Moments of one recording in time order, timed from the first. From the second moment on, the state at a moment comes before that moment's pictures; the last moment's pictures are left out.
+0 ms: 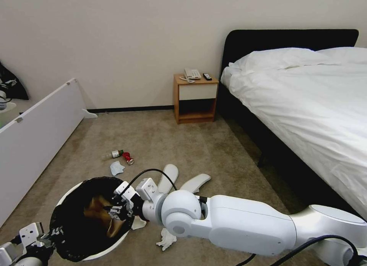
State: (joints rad) left arm 1.61 -1.50 -1.06 -2.27 -0.67 0.74 -0.18; right arm -0.14 1.21 -0.88 1.87 1.18 -0.53 0.37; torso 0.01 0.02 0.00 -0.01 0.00
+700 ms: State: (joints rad) left arm 1.60 -1.48 -1.08 -2.22 -0.67 0.74 -0.18; right arm -0.20 0.96 -0.57 2.11 1.19 -0.49 0.36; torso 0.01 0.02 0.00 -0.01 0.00
